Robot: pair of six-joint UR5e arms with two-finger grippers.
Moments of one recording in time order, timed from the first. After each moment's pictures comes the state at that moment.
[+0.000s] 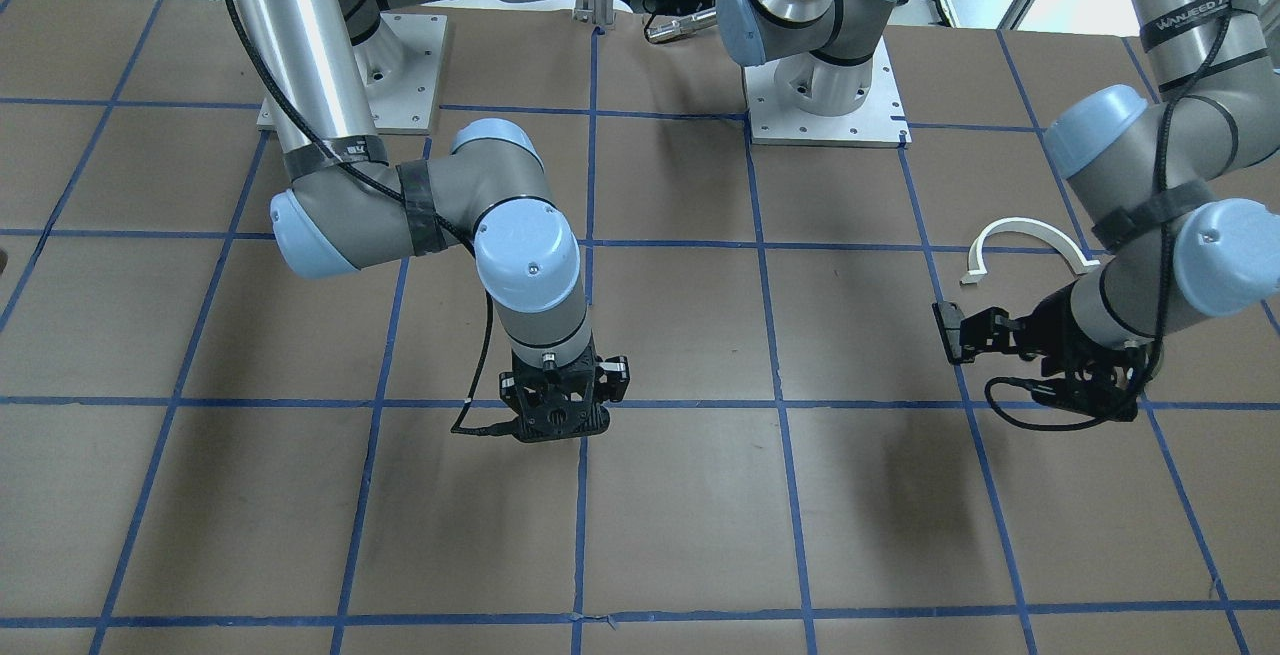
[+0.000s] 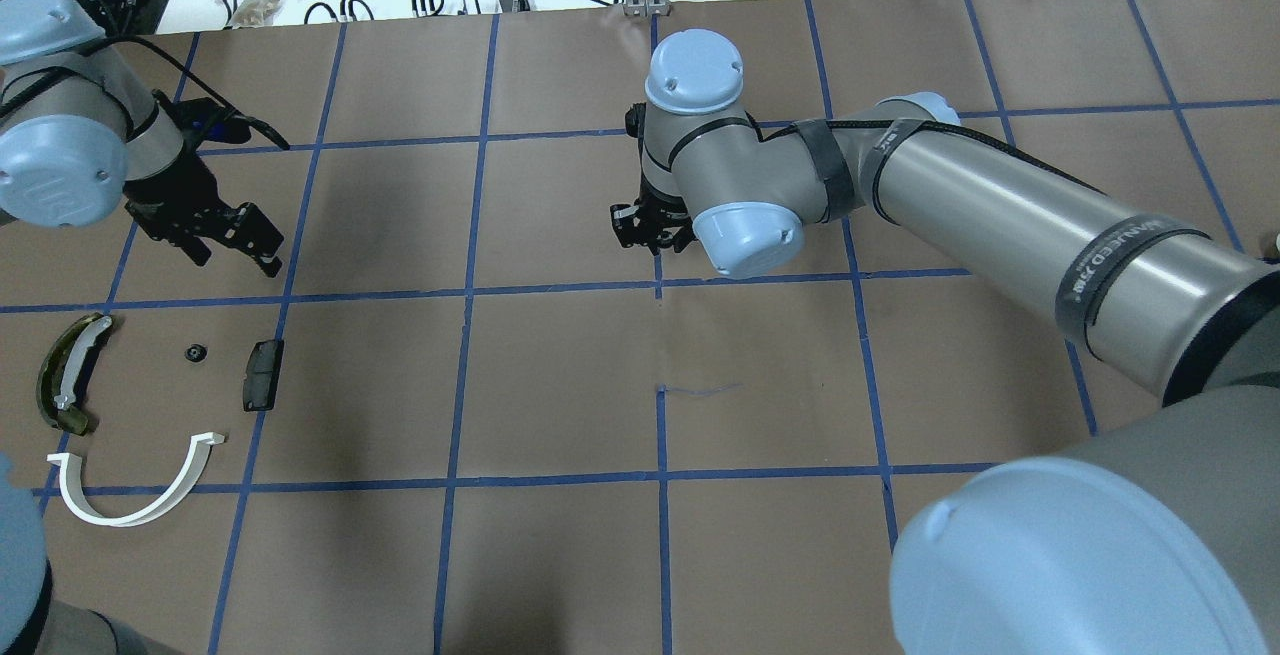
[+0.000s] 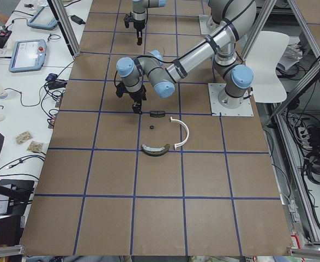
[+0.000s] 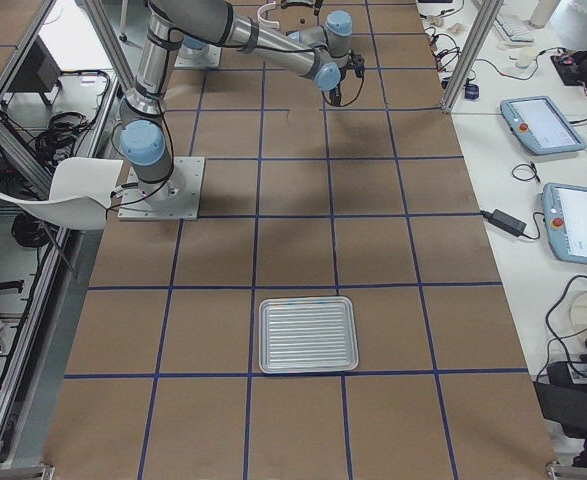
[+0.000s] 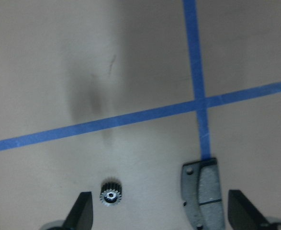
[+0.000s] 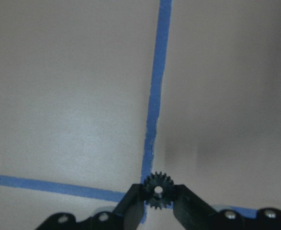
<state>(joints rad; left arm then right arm) -1.23 -1.89 -1.72 -1.25 1.64 0.56 1.90 -1.02 1.62 -2.26 -1.50 0.23</state>
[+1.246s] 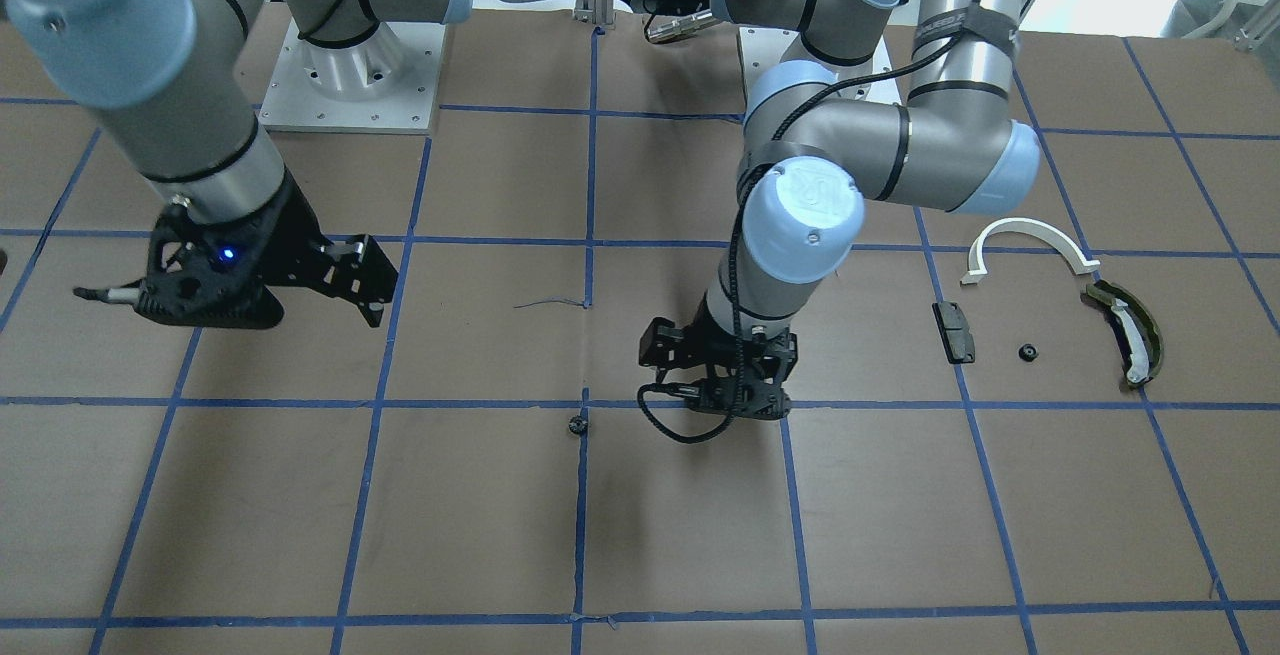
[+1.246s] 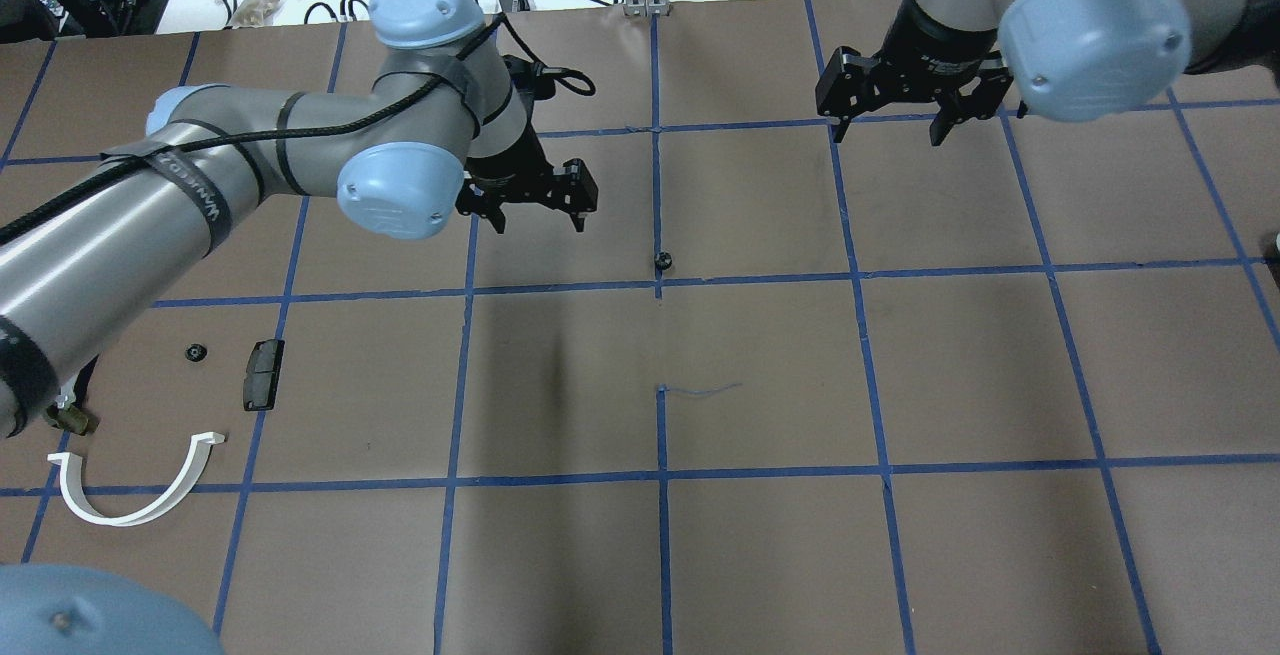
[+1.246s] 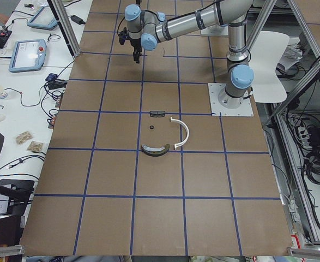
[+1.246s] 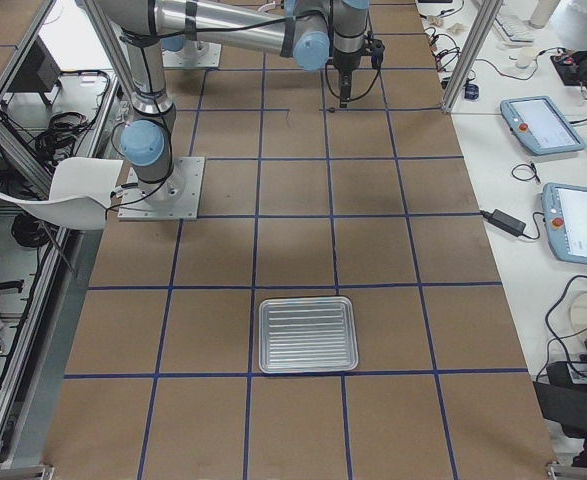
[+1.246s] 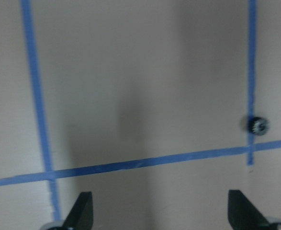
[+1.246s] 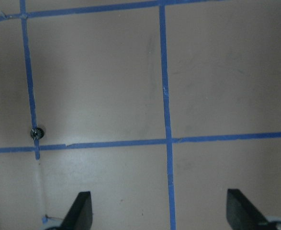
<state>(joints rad) -1.78 -1.97 -1.65 -1.08 1.48 -0.15 1.57 -1.43 1.57 -1.77 -1.52 0.06</state>
